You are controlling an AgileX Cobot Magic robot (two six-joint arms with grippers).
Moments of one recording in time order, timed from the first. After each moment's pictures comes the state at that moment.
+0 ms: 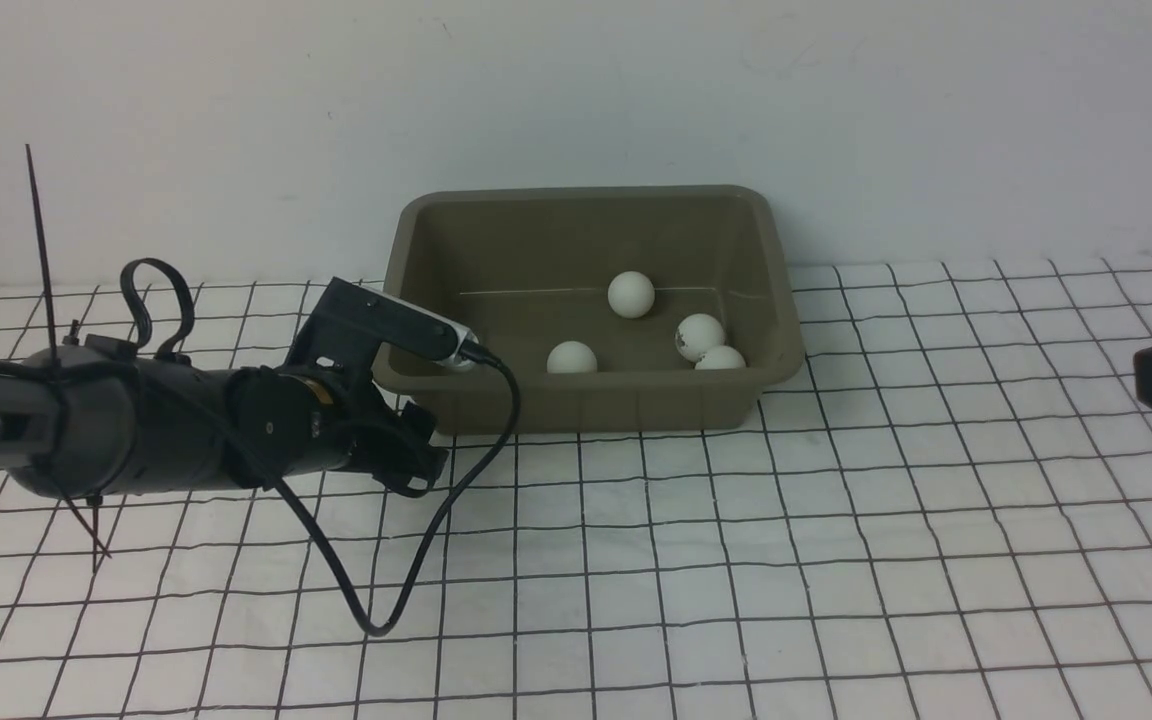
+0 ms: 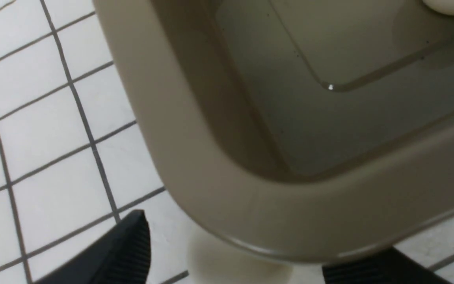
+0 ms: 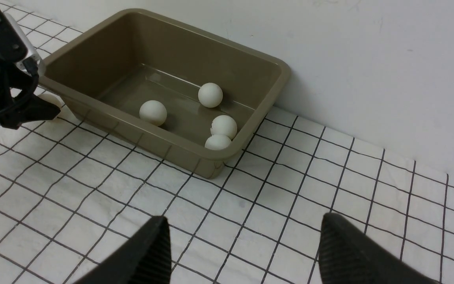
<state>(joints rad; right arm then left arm) 0.08 0.74 -0.77 0.52 0.71 -0.70 -0.27 1.89 -0.94 -0.26 -0.11 0.39</state>
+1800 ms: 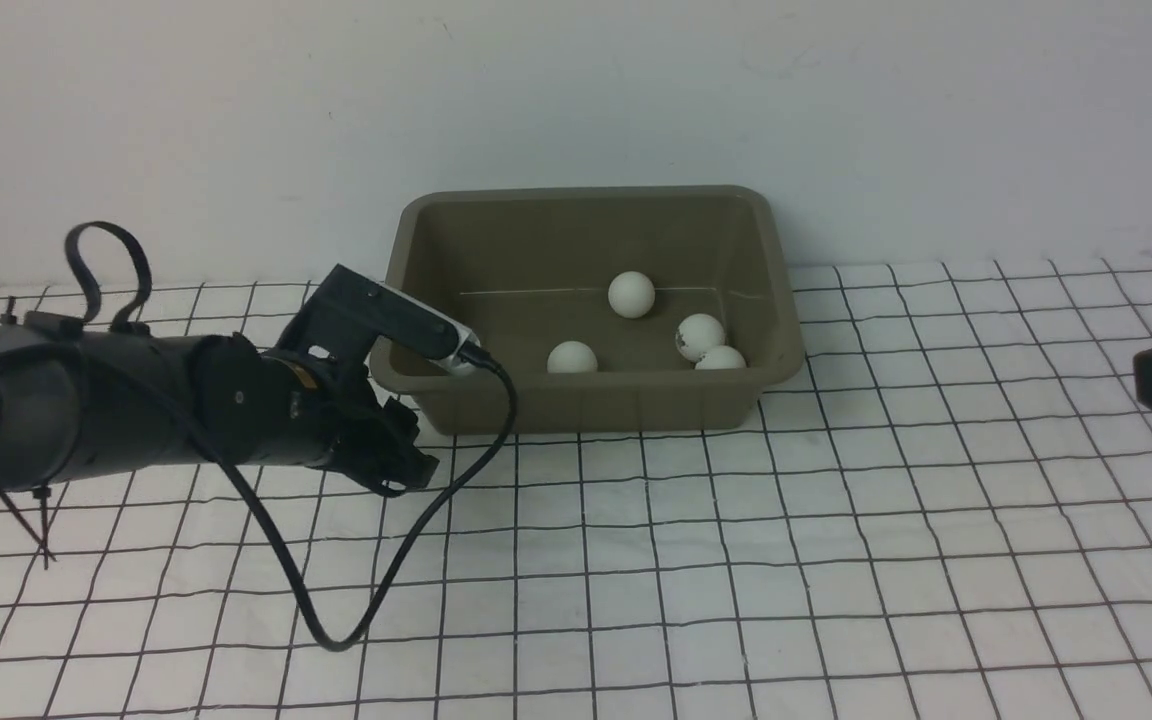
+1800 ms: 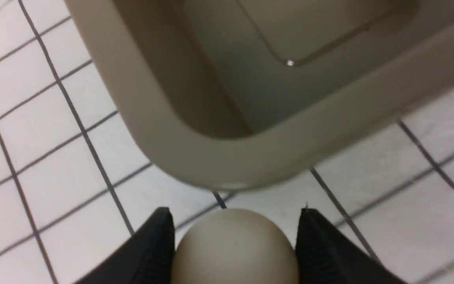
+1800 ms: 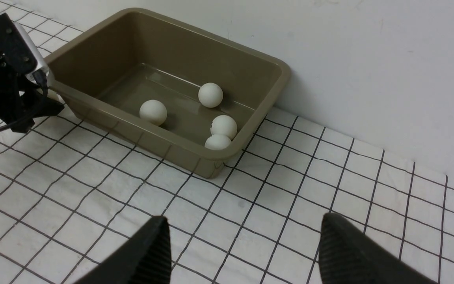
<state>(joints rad) 0.08 0.74 -0.77 0.52 0.71 -0.72 -0.27 1.77 -0.94 -0.26 0.09 0.48</state>
